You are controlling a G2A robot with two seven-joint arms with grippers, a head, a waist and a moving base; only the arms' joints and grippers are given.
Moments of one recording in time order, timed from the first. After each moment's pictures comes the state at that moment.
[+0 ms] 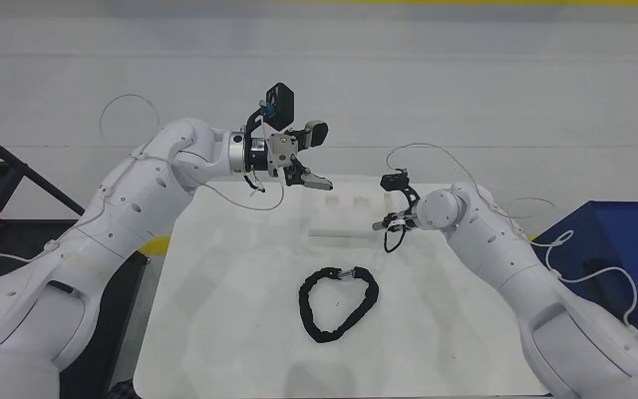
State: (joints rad) left arm 0.32 -0.90 -0.48 -1.22 0.41 -1.01 -0.15; right arm -0.50 -1.33 0.56 -0.67 -0.40 -0.13 0.89
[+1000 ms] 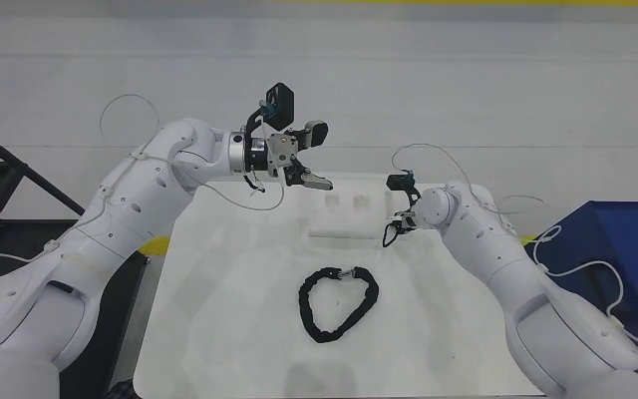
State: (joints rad) left arm 0.32 -0.90 -0.48 -1.22 0.41 -1.01 -0.15; right arm -0.47 -1.41 0.57 -0.52 -0.43 -0.03 0.89
